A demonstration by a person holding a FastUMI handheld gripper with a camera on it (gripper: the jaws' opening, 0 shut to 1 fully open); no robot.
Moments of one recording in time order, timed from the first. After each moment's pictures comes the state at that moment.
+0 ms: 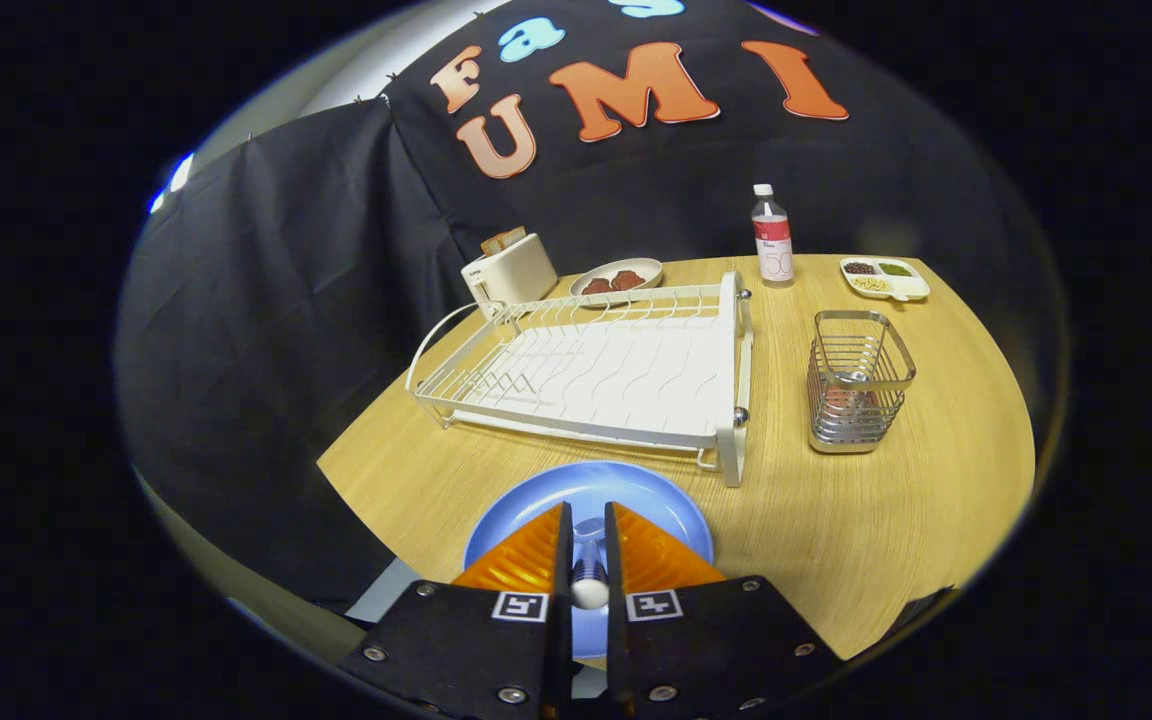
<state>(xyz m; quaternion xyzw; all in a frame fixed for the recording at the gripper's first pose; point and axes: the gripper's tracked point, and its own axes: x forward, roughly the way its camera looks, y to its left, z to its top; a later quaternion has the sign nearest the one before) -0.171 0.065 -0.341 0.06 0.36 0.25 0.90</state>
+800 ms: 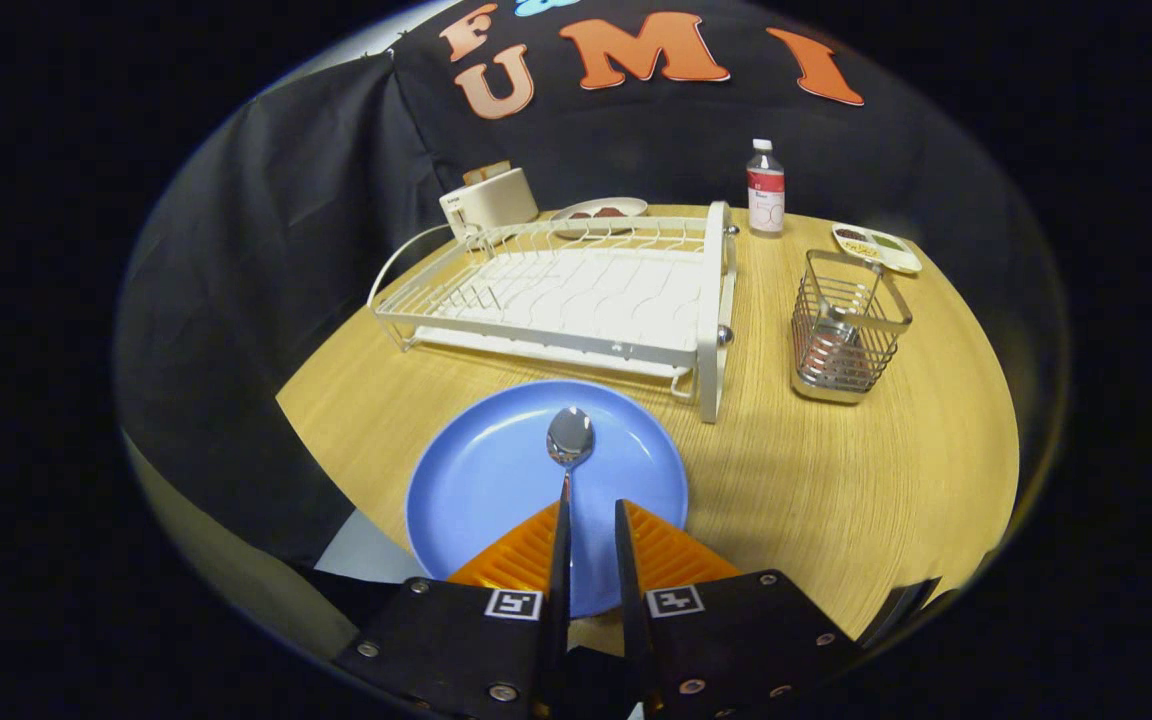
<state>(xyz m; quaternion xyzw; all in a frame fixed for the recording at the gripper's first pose) -0.180 0.046 -0.359 -0.01 0.40 0.23 0.89</state>
